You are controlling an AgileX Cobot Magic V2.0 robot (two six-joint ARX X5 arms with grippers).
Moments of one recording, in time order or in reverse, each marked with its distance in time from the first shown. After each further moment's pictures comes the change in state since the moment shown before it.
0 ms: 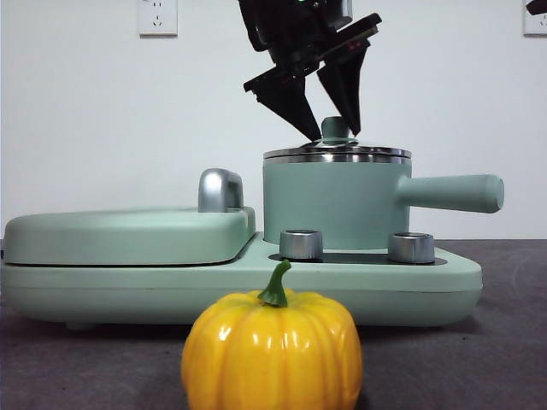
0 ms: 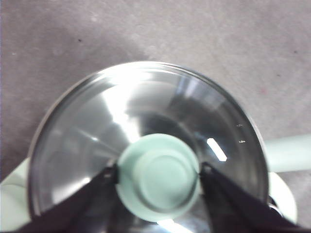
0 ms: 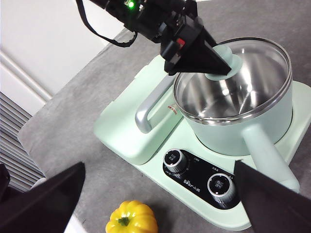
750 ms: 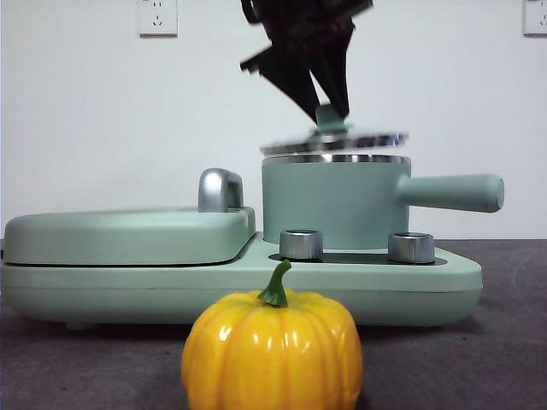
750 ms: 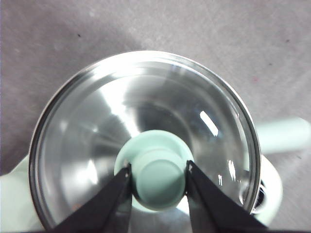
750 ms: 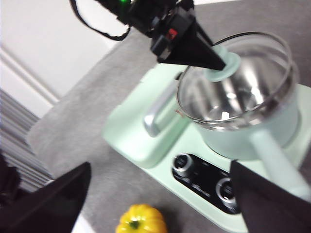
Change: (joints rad) left arm 0.000 0.025 0.178 -0.190 0.005 0.034; right arm 0.034 0.007 0.047 -0.011 0.001 0.032
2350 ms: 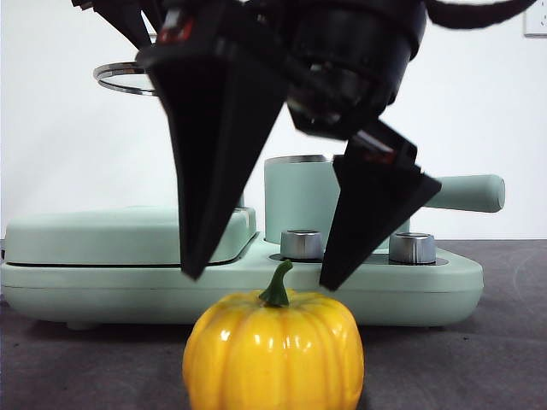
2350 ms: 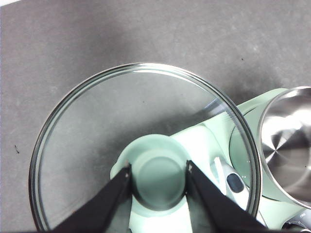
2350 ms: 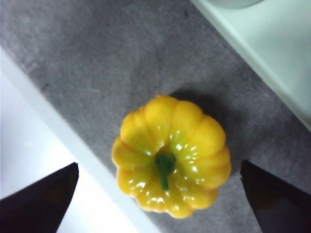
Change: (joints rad) left arm 0.421 -0.118 0.140 -0.175 0.002 -0.003; right arm 0.868 0.880 0.208 -0.114 0.577 0.117
